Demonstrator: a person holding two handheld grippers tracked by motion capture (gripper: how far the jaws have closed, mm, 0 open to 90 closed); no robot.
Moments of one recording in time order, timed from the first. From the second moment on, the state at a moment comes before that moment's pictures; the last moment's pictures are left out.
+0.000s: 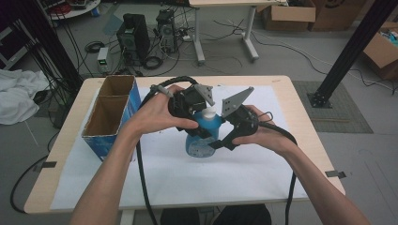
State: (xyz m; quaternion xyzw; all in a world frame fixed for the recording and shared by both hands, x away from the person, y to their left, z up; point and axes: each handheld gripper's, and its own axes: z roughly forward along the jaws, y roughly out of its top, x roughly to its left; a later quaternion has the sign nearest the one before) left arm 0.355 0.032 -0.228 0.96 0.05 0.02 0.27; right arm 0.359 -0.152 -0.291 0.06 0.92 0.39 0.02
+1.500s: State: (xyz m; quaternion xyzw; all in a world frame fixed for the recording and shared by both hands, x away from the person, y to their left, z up) left arm 0.382 0.105 -0.138 0.89 0.40 0.07 0.19; right arm 0.363 -0.223 -0.287 0.19 0.95 0.23 0.08
